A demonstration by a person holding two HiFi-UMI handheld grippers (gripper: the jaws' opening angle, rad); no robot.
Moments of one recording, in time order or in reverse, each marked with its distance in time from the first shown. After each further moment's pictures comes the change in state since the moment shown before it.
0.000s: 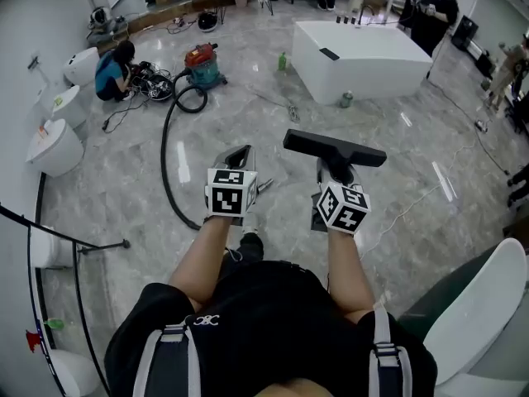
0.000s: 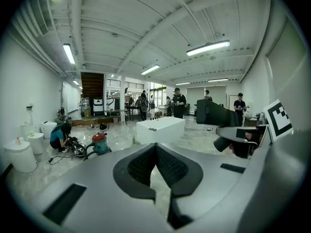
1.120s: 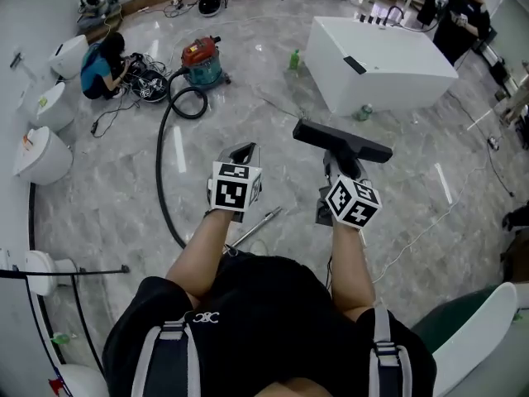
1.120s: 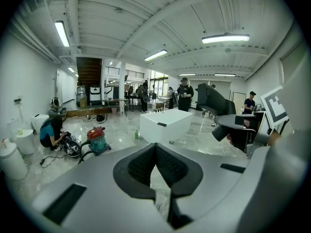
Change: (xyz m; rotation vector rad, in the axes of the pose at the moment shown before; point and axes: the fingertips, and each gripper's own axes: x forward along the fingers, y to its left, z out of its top) left arm 0.295 0.214 0.054 -0.039 0.132 -0.046; right arm 0.370 0.016 0.036 0.060 0.068 0.002
